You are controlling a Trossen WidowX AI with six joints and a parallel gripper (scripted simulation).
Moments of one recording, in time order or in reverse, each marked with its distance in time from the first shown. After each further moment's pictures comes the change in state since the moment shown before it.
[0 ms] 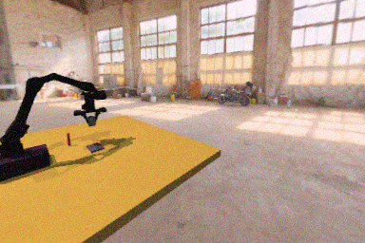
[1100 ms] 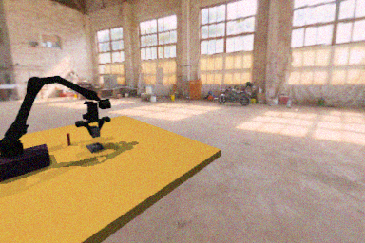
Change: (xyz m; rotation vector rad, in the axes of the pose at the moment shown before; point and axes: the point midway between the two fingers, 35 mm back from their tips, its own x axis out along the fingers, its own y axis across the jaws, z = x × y) arm 0.051 -0.006 -0.095 -0.123 0.008 0.002
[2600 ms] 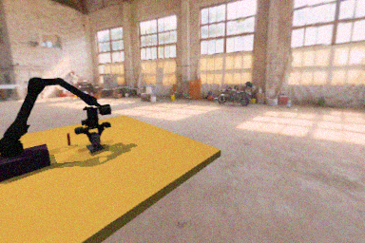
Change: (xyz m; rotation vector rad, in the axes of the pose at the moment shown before) arm 0.031 0.010 -0.032 -0.043 0.000 0.003
